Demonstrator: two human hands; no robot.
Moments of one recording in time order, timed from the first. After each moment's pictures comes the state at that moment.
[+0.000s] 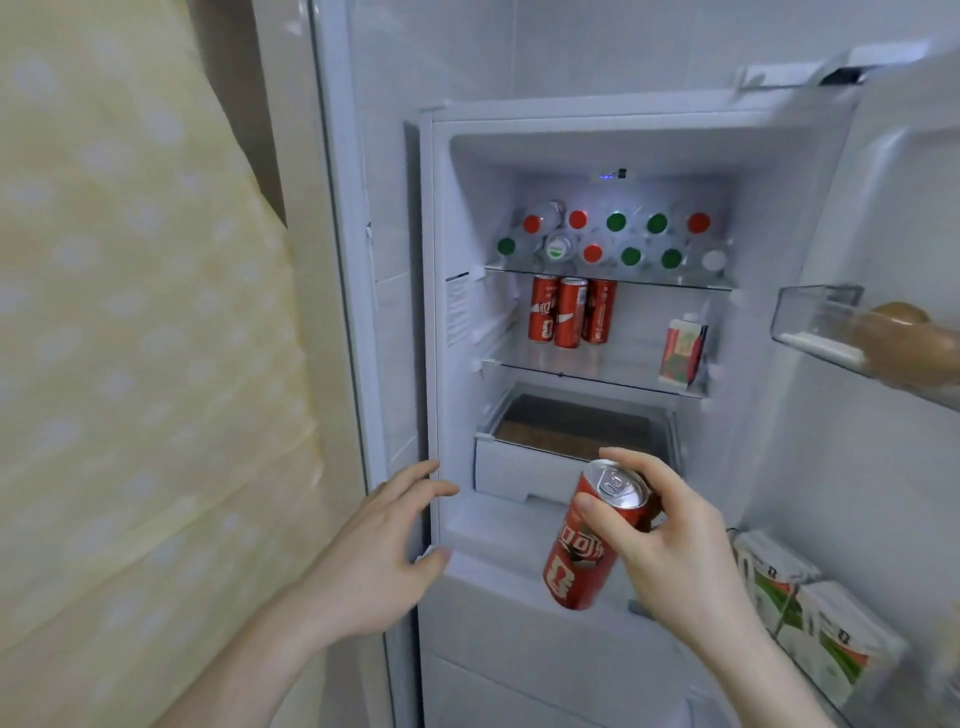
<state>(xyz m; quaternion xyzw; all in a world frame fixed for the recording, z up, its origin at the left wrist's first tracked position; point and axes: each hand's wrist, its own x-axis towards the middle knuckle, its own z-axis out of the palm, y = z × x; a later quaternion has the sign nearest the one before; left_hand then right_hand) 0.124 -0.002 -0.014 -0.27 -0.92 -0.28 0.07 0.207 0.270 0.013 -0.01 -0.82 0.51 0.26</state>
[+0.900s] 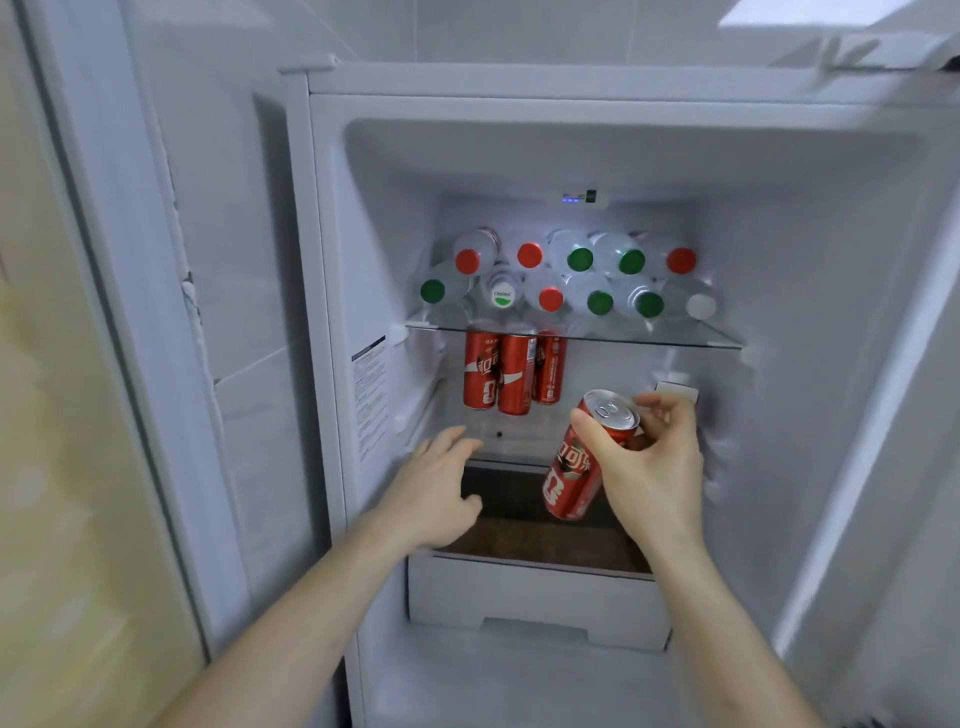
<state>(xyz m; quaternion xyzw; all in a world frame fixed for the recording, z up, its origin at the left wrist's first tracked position) -0.196 0.157 0.012 -0.35 -0.91 -0.21 0.05 -0.055 0.327 0.052 -0.17 -0.70 0.52 0.46</state>
